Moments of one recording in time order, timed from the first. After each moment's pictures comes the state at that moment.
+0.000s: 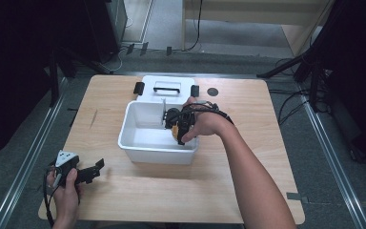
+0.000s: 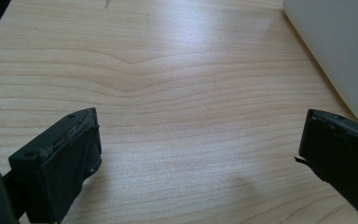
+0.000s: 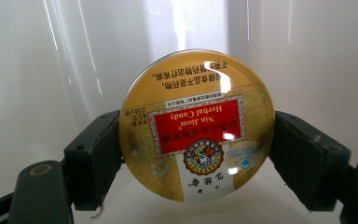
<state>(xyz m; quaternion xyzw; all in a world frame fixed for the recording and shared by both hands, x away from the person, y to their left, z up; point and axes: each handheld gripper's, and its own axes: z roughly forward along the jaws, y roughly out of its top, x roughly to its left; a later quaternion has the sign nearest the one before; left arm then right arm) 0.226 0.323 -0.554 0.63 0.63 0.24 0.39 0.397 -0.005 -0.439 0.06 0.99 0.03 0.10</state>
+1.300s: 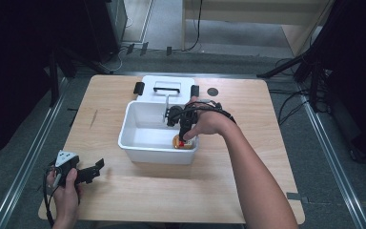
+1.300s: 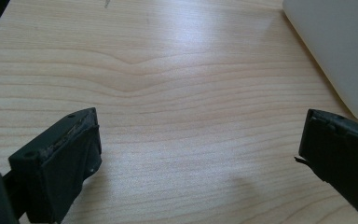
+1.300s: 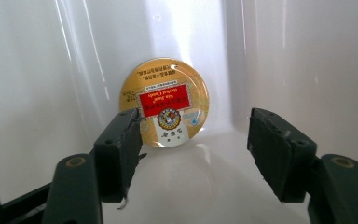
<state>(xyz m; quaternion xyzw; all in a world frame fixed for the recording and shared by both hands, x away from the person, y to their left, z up) 0.226 0.323 -0.554 0.63 0.63 0.24 0.39 0.396 -0.013 -0.427 0.07 0.99 0.05 0.09</state>
